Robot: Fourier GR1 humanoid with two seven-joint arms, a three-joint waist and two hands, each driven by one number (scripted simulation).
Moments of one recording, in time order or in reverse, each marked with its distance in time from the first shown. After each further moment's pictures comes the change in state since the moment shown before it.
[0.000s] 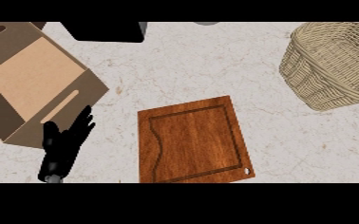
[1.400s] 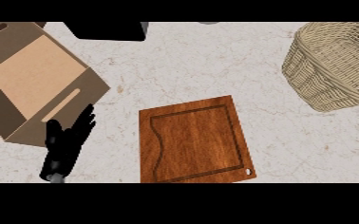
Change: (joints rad) left arm -0.004 -0.025 0.009 -0.021 -0.035 -0.005 0.030; right arm -0.336 0.139 0.097 0.799 0.402 -0.037 -0.472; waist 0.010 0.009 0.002
